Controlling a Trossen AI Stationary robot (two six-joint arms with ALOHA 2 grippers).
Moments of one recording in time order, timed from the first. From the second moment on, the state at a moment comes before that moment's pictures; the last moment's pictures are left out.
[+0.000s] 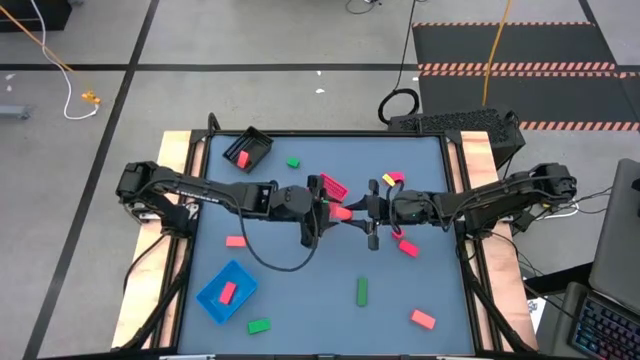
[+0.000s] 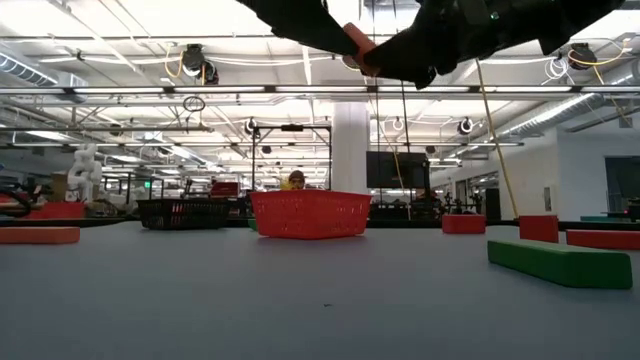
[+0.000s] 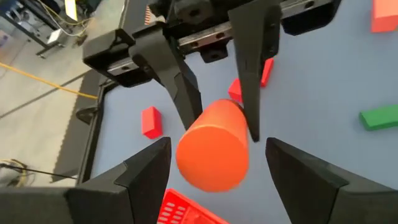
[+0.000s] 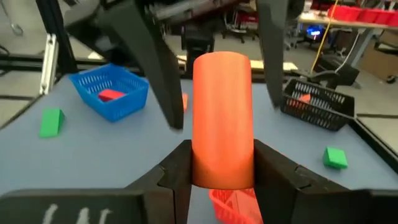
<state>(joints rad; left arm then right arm) -0.09 1.62 1.25 -0.17 -0.21 0.38 0.11 1.28 0.60 0.43 0.15 -0.03</state>
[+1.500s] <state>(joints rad) -0.07 1.62 1.25 -0.14 -0.20 0.28 0.10 1.28 0.60 0.37 0.21 -0.04</state>
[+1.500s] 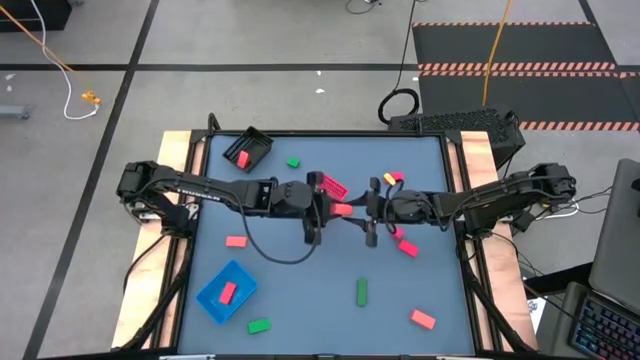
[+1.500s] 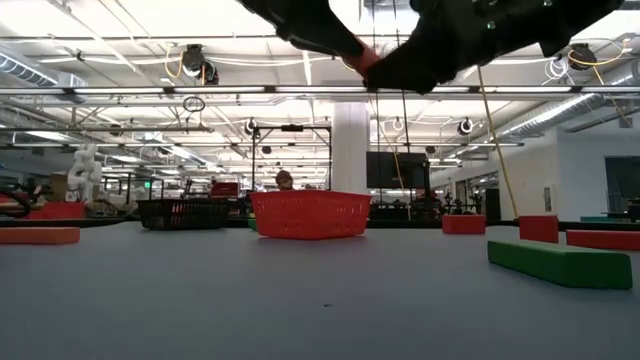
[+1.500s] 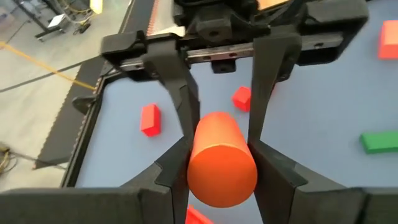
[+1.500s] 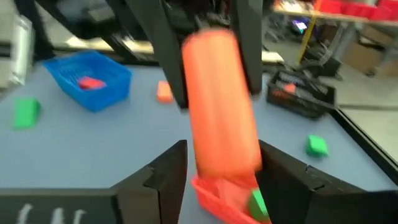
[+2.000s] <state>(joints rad) 0.00 1.62 1.25 -0.43 -0.80 0.18 0.09 1.28 0.60 0.17 0.34 -0.01</state>
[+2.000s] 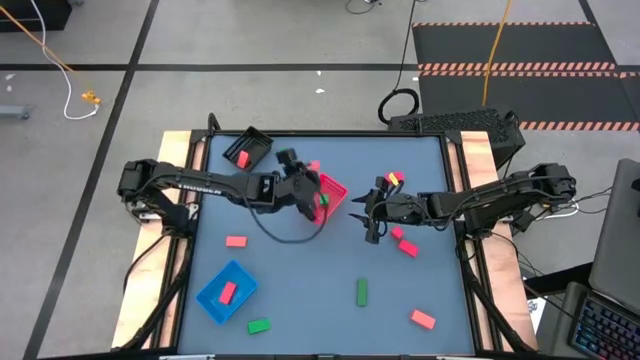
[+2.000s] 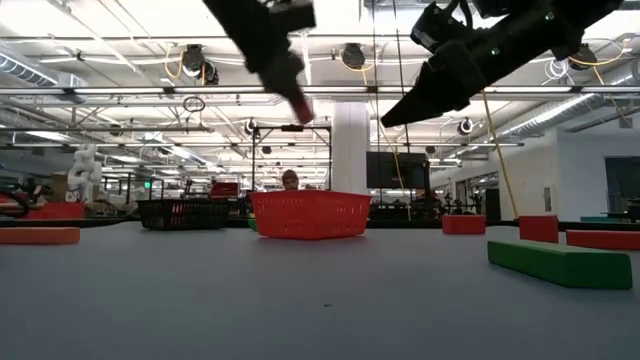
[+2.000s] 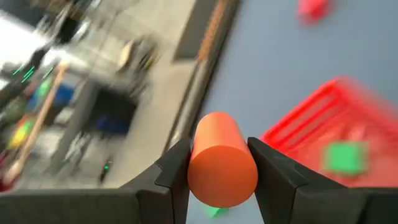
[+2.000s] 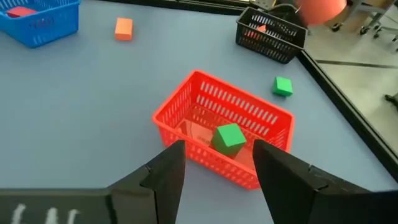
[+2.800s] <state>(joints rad) 0.44 1.56 1.12 -0.67 -0.77 -0.03 0.09 1.28 0.60 0.17 0.34 0.00</state>
